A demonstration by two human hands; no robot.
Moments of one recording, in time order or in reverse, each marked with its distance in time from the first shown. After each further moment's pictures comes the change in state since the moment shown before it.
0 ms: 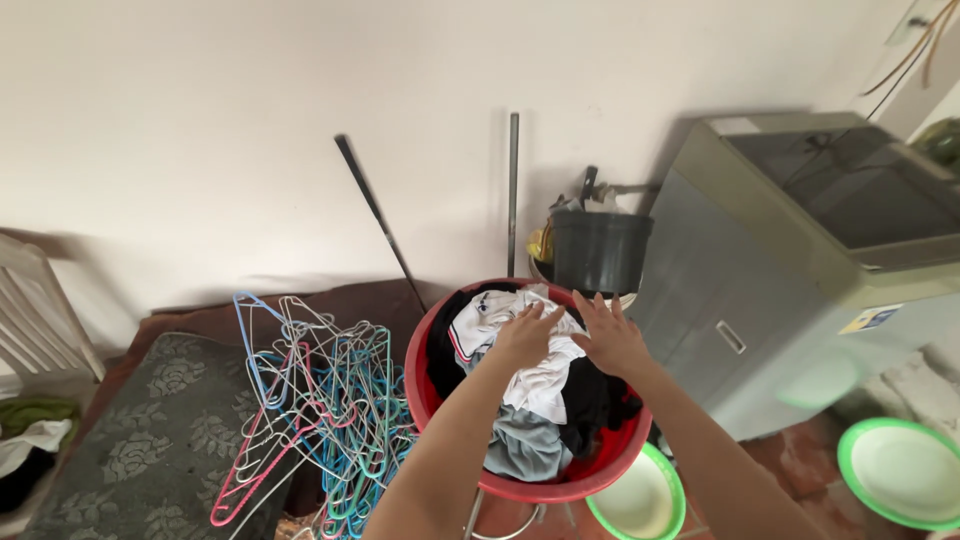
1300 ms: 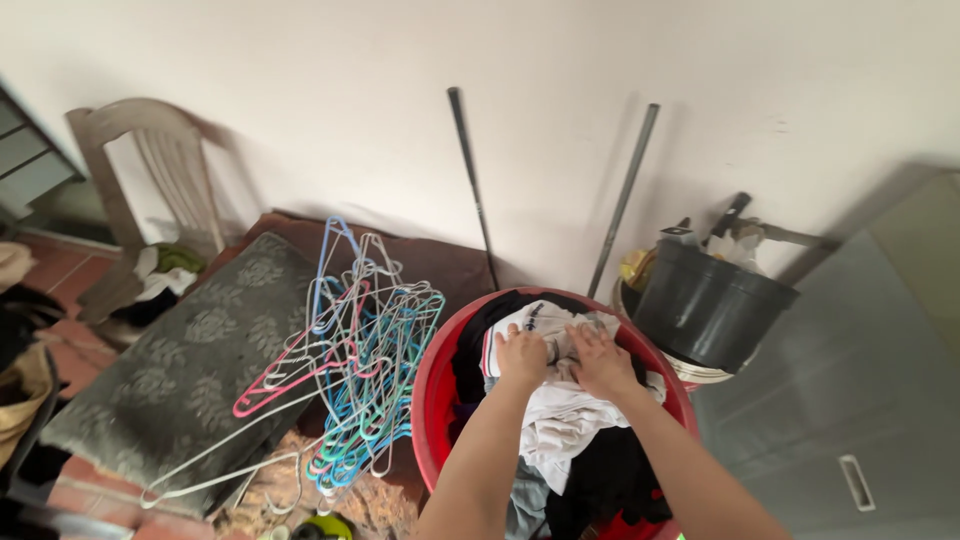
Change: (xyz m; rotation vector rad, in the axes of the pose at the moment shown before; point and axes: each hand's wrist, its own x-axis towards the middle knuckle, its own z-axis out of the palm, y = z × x) left_hand 0.032 -0.083 0.077 0.114 0.164 -0.778; right_hand 0.125 -0.045 0.081 0.037 -0.342 -0.443
